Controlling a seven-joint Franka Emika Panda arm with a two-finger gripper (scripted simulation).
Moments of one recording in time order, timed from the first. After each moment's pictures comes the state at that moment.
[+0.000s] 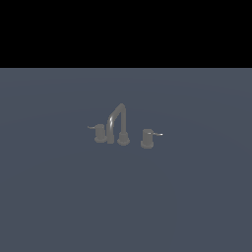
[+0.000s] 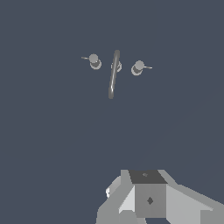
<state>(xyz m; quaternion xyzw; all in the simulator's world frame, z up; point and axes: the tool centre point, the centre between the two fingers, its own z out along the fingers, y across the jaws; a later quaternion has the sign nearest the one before) -0.215 0.017 0.475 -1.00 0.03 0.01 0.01</state>
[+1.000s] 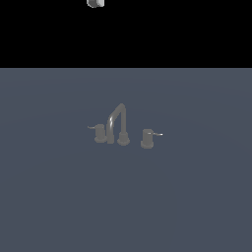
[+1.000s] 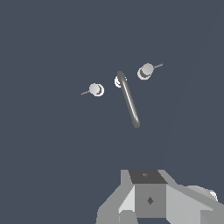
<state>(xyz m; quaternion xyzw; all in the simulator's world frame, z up) -0.087 0.056 0.405 -0.96 0.26 0.04 0.06</state>
